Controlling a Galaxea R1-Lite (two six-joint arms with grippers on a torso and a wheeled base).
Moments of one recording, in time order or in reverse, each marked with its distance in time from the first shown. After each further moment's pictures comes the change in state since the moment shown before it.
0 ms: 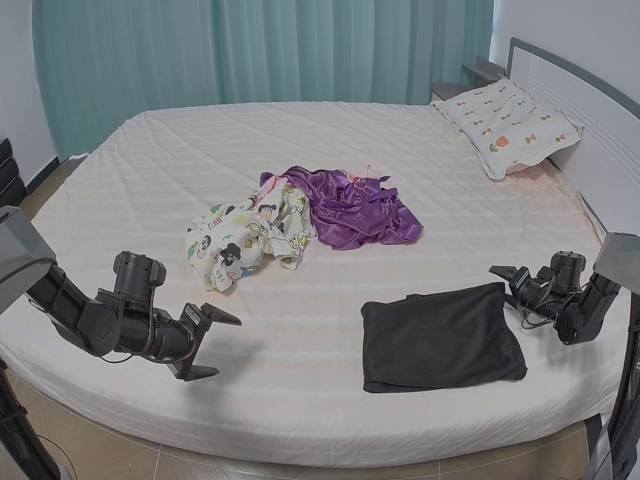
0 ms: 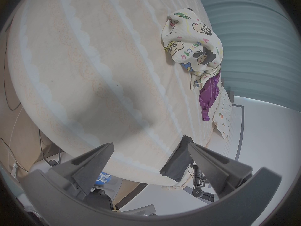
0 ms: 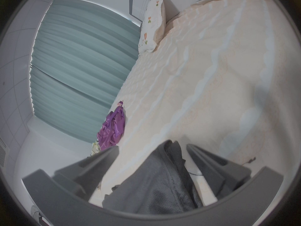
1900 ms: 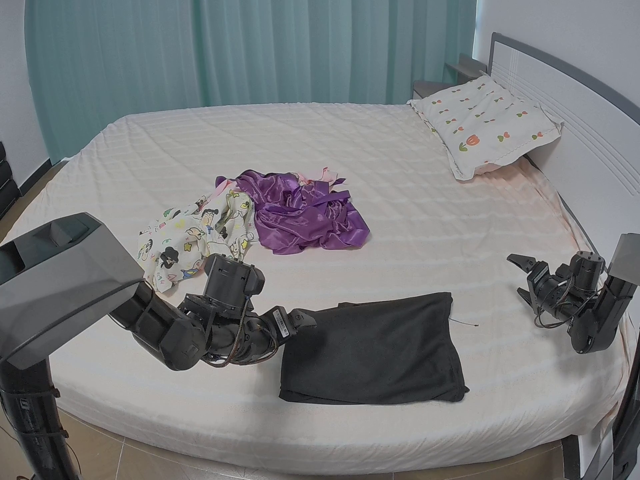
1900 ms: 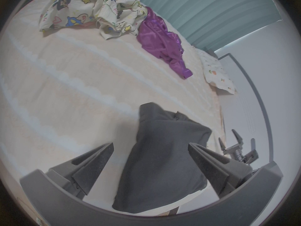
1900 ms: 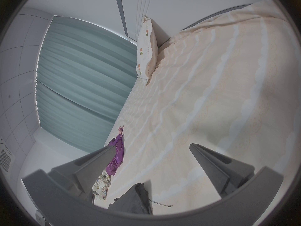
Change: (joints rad) left arm -0.306 0.192 -0.222 -0.088 0.323 0.318; right arm -0.038 -0.090 0.164 -0.189 -0.021 0.082
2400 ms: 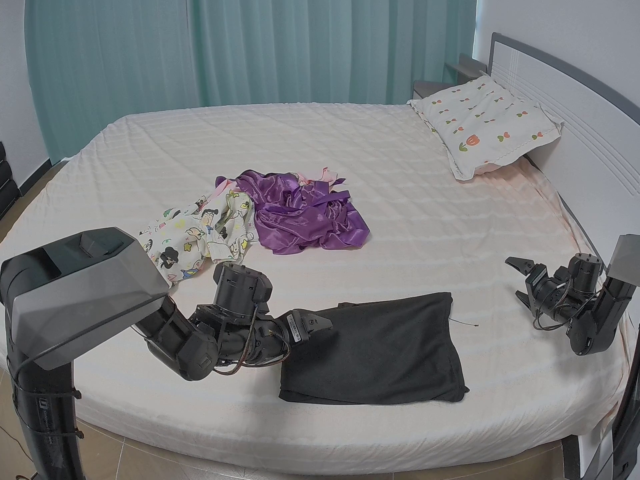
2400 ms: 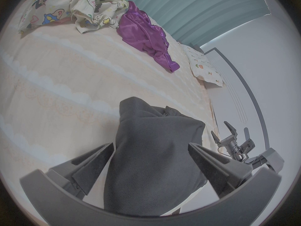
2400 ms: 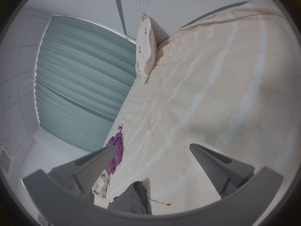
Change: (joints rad) left arm -0.007 0.091 0.001 -0.185 -0.087 0.063; right arm 0.004 0.005 0.009 0.000 0.001 0.000
